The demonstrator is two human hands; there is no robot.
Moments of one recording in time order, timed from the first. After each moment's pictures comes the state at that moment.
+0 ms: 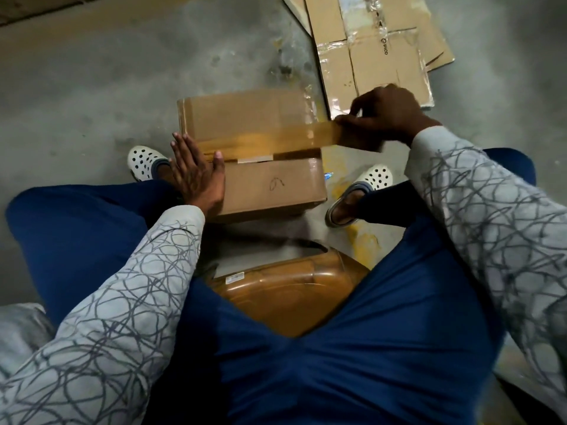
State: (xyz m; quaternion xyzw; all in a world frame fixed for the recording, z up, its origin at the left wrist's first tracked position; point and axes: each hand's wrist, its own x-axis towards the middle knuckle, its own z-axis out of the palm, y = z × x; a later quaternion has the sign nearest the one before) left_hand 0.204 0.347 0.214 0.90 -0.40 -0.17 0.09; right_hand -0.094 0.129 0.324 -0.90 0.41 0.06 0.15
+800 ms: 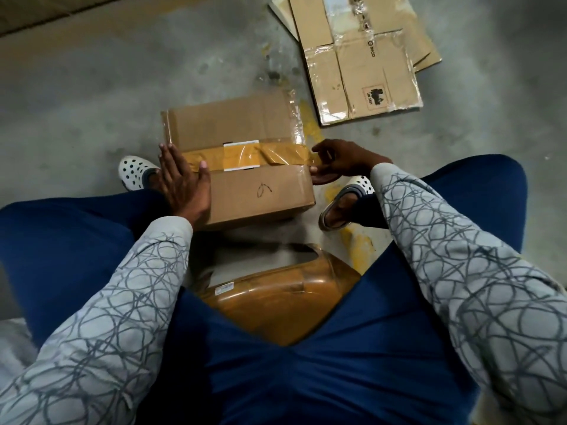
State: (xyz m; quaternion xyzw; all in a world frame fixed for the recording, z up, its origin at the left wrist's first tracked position) left_hand 0.204 0.346 0.214 0.90 -0.39 -0.16 0.11; right_hand -0.090 0.161 0.249 -0.76 0.49 0.18 0.39
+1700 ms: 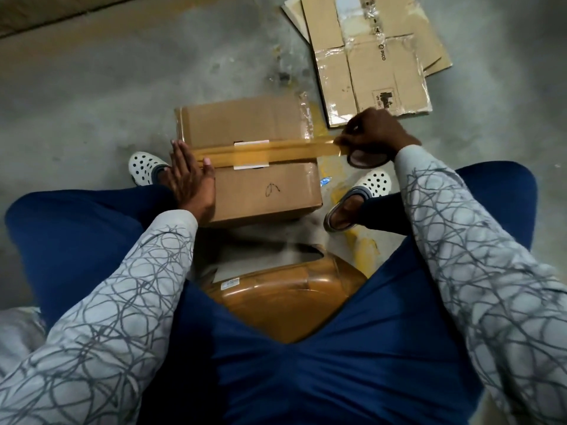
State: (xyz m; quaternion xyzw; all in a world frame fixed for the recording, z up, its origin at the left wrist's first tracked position) left_hand 0.213 0.347 0.210 0.89 -0.38 -0.21 0.13; right_hand -0.095 0.129 0.299 -0.81 0.51 0.13 0.27
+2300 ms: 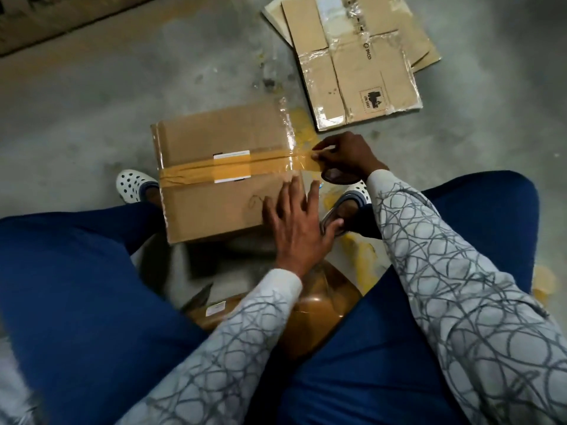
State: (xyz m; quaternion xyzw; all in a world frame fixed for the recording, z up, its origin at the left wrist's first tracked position) left_hand -0.013 0.338 0.262 0.77 -0.61 -0.18 0.04; right_hand -0.103 0.136 0.236 -0.75 0.55 0.03 0.37
